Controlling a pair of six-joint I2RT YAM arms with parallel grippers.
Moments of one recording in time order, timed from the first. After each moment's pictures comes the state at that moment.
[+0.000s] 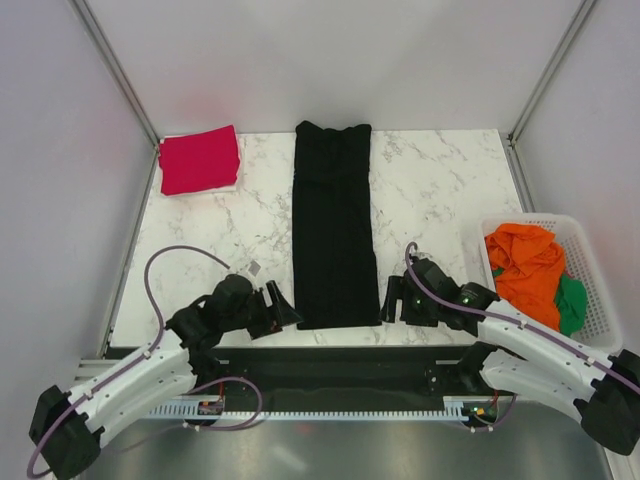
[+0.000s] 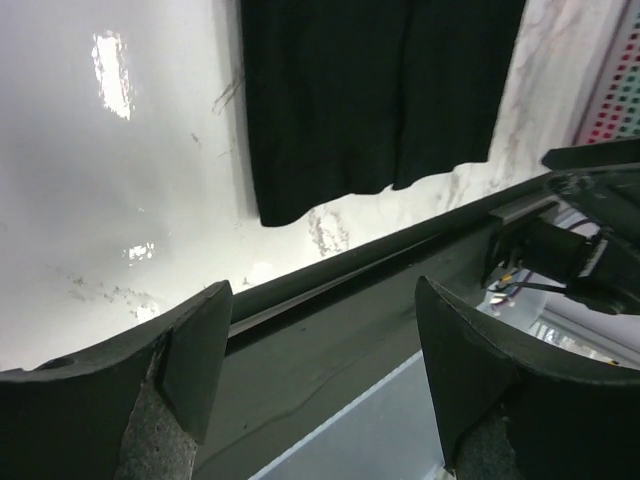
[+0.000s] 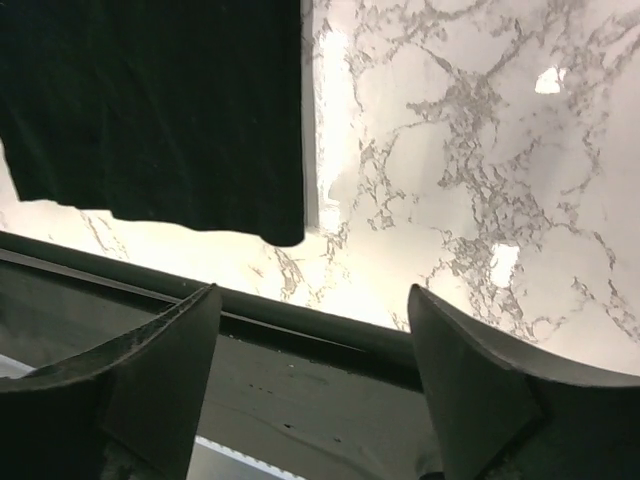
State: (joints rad) left arm -0.70 0.63 0.31 -0.42 0.19 -1.04; right arm 0.77 0.91 0.54 -0.64 0.02 0.83
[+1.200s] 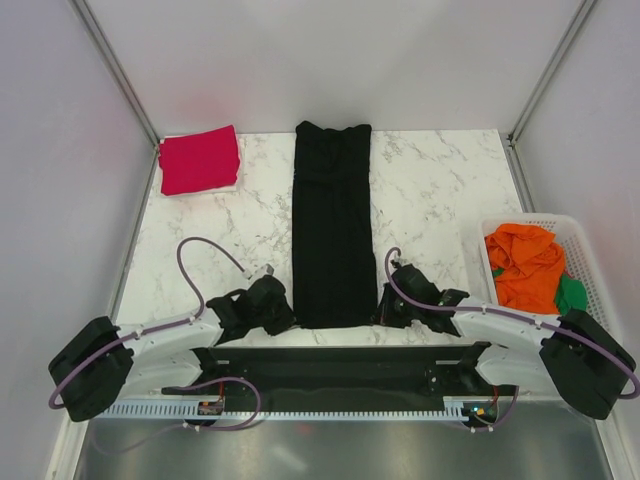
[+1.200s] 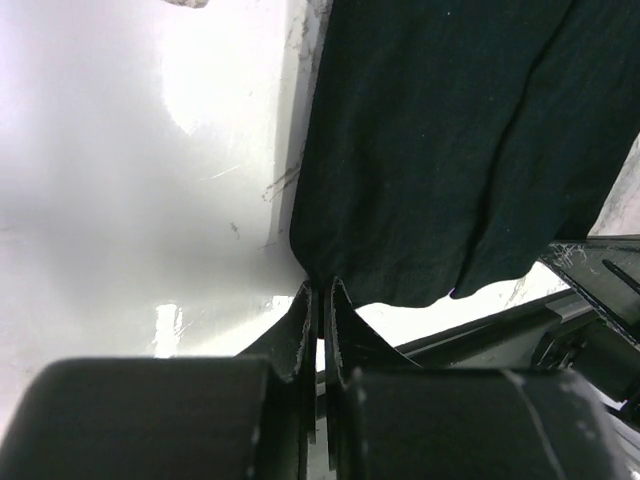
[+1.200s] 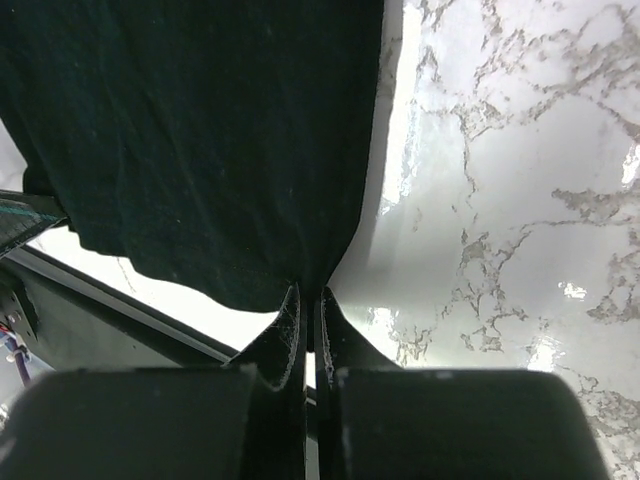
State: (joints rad) left arm -0.87 1.08 0.33 -0.16 -0.05 -1.22; right arm 0.79 1.16 0.38 -0.13 -0.09 0.91
